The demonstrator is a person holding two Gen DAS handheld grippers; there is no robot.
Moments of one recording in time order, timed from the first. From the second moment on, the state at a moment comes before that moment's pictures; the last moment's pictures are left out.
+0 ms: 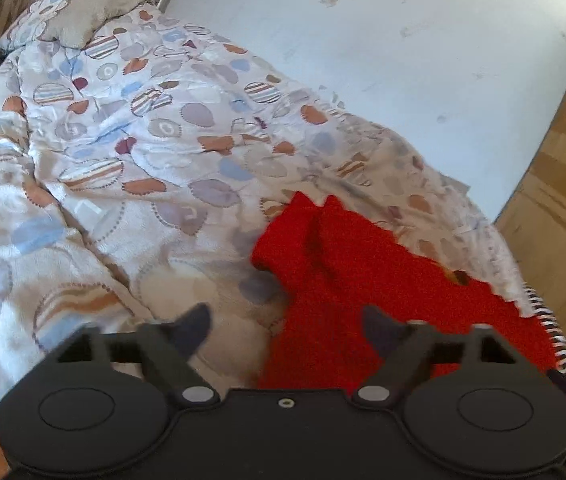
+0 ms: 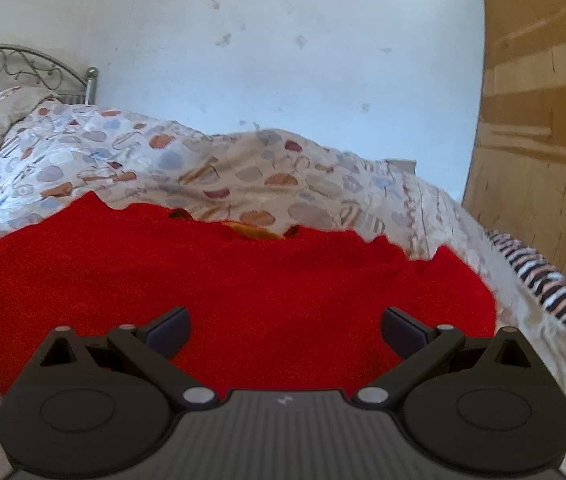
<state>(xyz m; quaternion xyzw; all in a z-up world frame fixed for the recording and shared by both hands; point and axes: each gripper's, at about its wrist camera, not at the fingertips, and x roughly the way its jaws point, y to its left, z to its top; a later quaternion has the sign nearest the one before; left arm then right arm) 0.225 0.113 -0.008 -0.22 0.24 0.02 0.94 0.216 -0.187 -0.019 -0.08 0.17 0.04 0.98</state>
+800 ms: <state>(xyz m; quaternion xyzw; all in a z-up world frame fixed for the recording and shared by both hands) 0.231 0.062 -0.047 -0.32 0.28 -0.05 0.90 0.204 -0.214 -0.039 -0.06 0.15 0.09 0.98</state>
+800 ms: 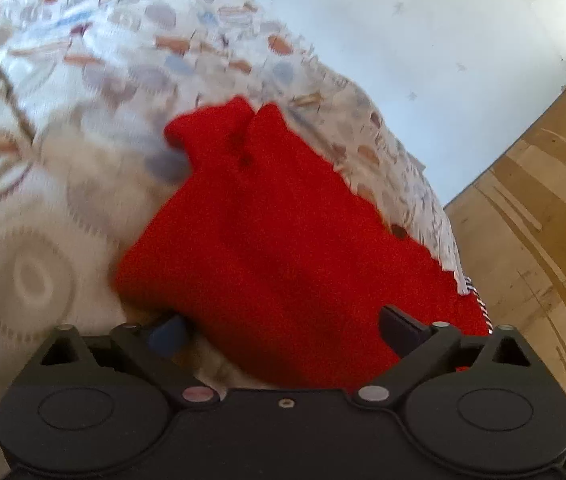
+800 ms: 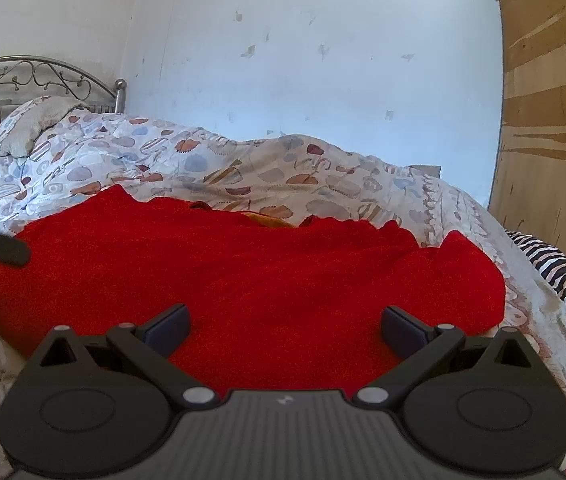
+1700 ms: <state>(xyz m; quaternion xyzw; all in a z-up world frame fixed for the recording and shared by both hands) 0.255 0.059 -0.044 -0.32 0.30 0.03 0.90 0.198 -0.209 -0.042 -0.07 0.14 0.08 0.98</state>
